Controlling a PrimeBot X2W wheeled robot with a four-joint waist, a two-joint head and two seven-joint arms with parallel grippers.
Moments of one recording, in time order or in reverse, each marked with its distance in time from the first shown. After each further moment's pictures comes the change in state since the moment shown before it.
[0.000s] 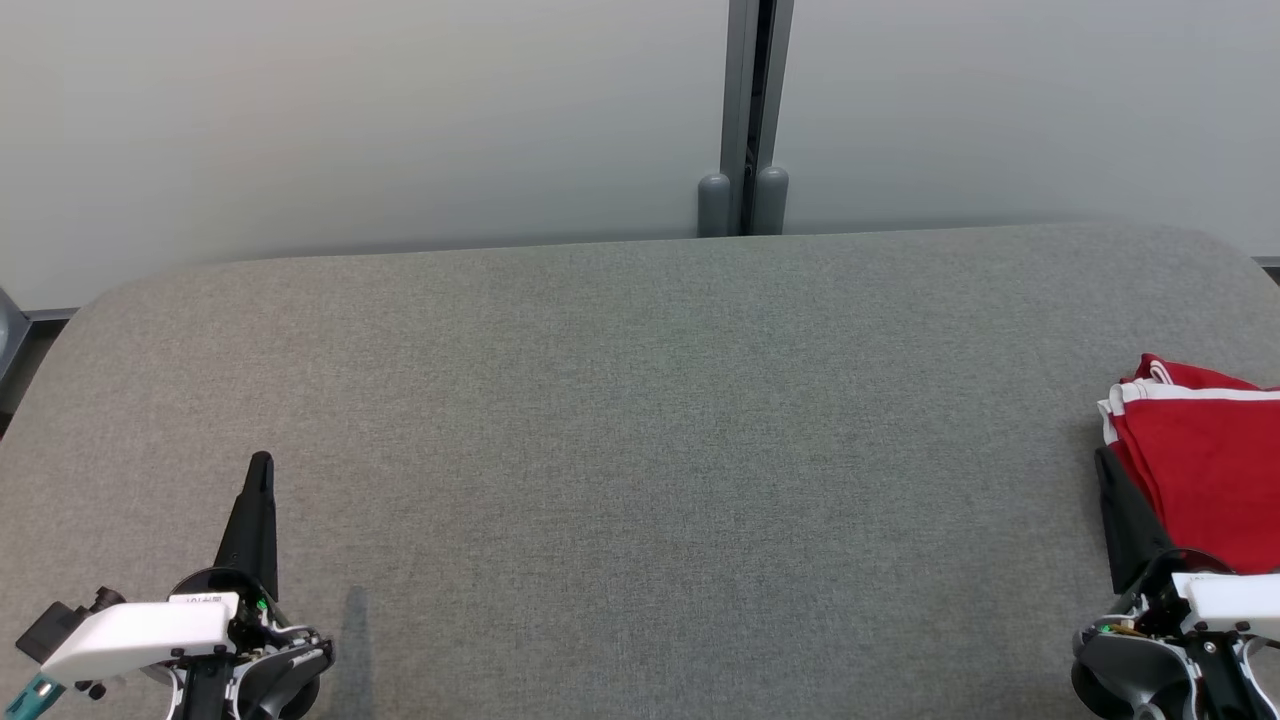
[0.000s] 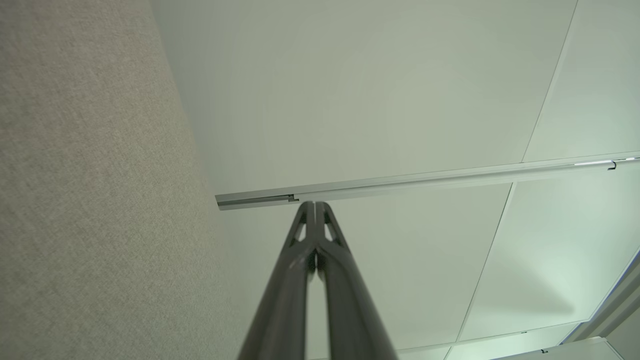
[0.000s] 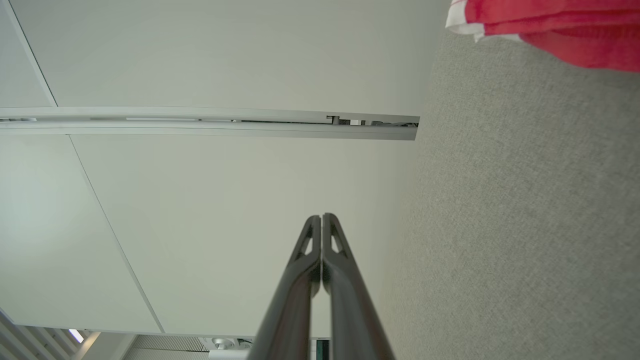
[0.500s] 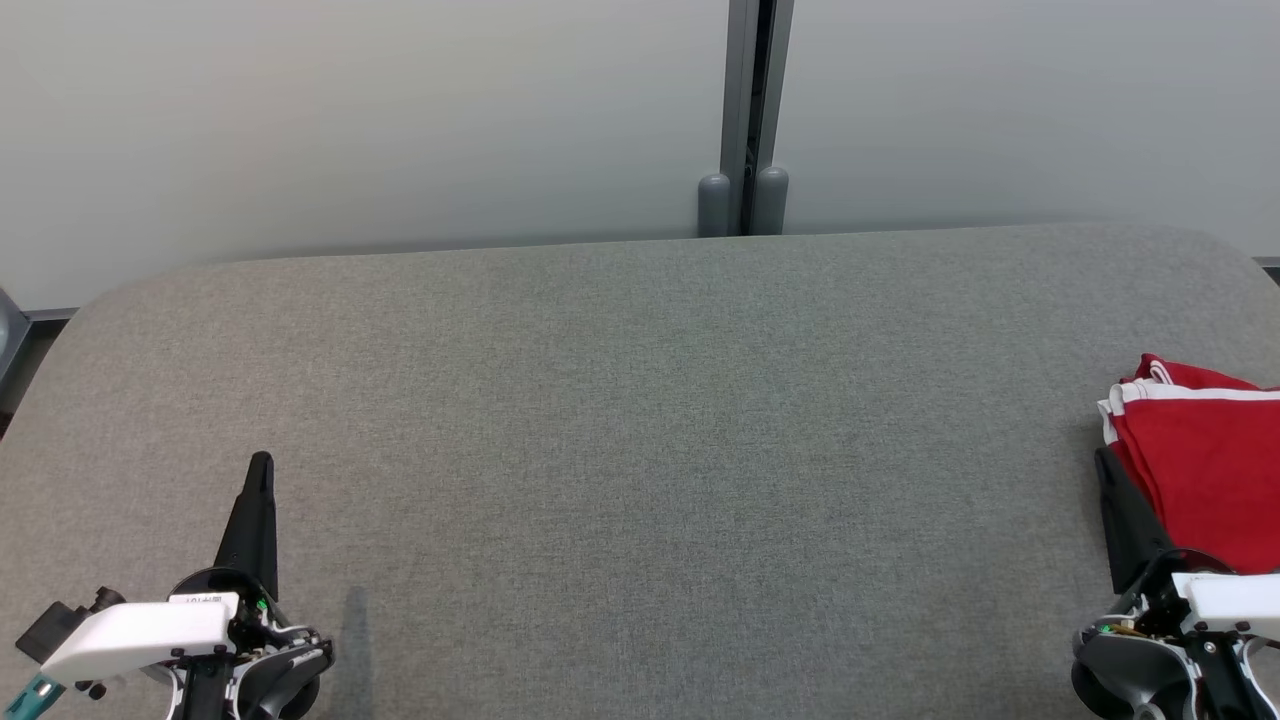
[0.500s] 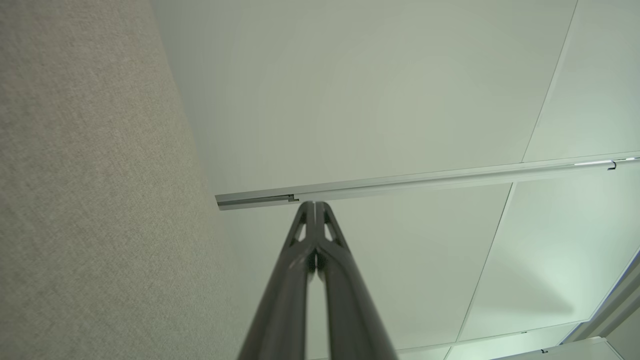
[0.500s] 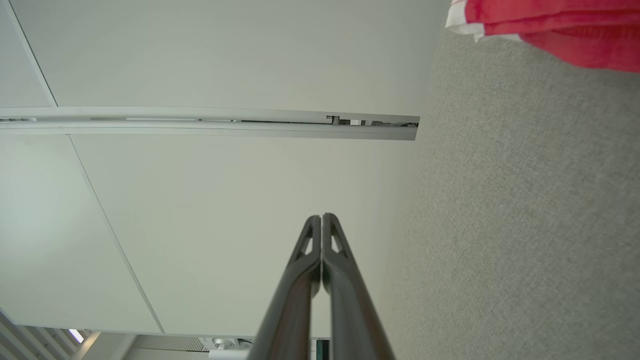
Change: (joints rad) left arm 0.000 0.000 0.000 0.000 0.000 0.000 0.000; right arm 0.000 0.000 0.000 0.000 0.000 0.000 0.000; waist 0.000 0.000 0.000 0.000
